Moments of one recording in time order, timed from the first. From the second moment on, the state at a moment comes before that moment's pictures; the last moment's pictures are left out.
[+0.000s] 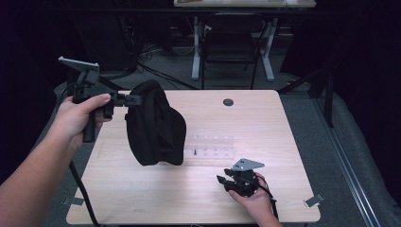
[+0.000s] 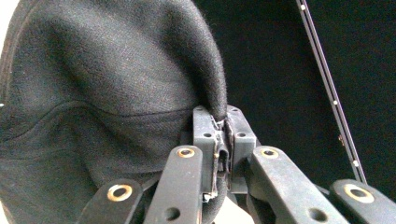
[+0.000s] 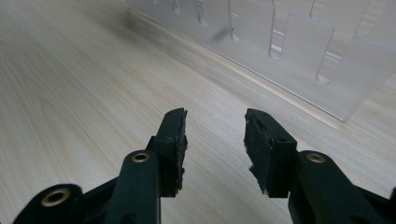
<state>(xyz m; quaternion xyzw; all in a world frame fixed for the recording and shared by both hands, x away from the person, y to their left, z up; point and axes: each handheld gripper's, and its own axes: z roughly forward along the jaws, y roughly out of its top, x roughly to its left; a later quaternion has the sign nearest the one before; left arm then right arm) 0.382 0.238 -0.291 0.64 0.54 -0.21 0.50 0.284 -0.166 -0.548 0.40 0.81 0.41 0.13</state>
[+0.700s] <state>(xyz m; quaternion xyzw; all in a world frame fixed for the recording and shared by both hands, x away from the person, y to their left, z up) 0.416 0.207 -0.306 0.64 0.56 -0.20 0.49 0.286 -0.170 -0.547 0.40 0.81 0.42 0.13</state>
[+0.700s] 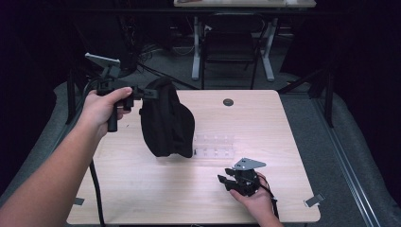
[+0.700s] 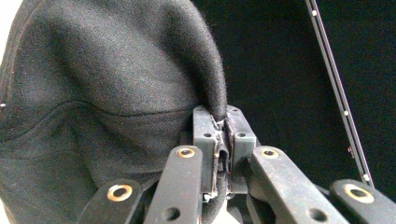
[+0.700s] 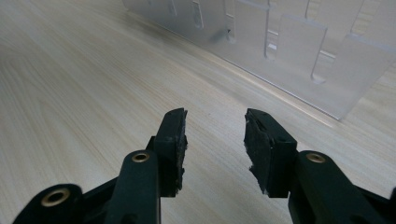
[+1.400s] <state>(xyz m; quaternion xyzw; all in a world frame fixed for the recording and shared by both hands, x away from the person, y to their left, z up) 0.424 0.184 -0.312 0.65 0.56 -0.19 0.49 0.286 -0.169 -0.541 0.39 0.80 0.43 0.13</state>
